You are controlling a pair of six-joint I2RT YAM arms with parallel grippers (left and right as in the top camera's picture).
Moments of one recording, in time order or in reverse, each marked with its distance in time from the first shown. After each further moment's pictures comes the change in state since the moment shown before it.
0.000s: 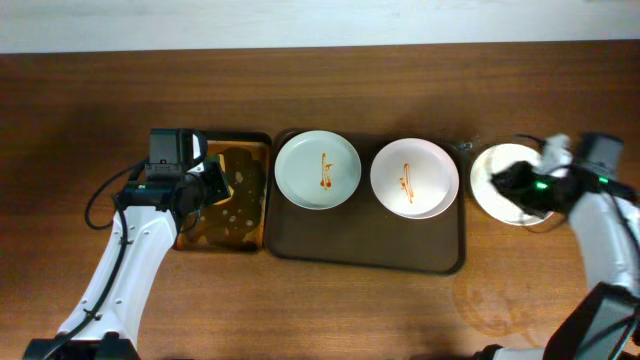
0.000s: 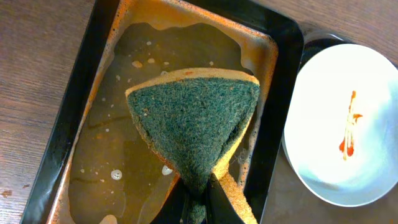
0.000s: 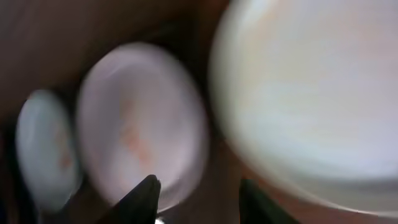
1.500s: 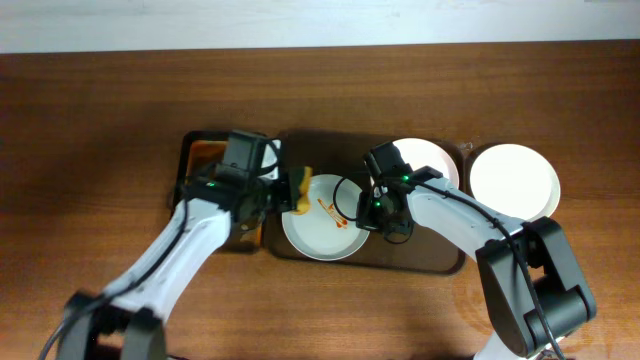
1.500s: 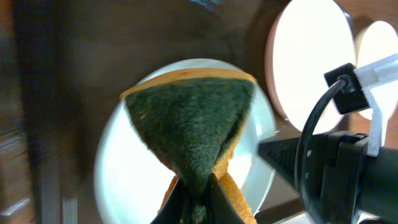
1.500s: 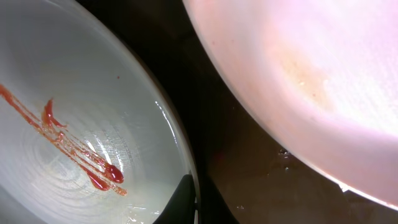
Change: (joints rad) left arm -0.301 0.133 -0.001 0.159 0.304 -0.097; right arm 0.776 0.280 0.033 0.035 0.323 0.446
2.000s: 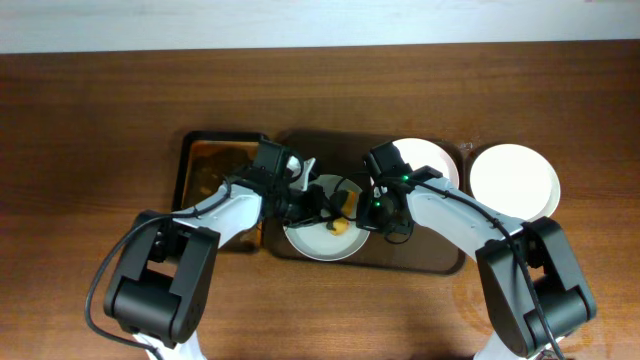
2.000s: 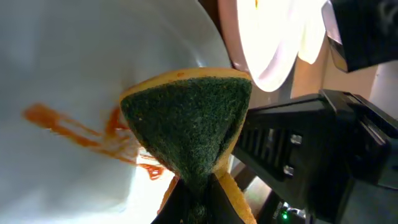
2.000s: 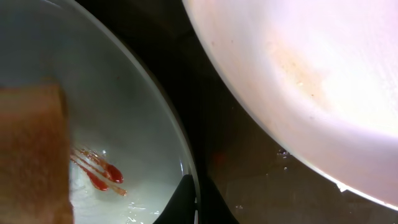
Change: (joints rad) left arm -0.037 0.315 -0.002 0.215 0.443 -0.026; right arm 0.000 0.000 0.002 -0.004 0.004 -0.003
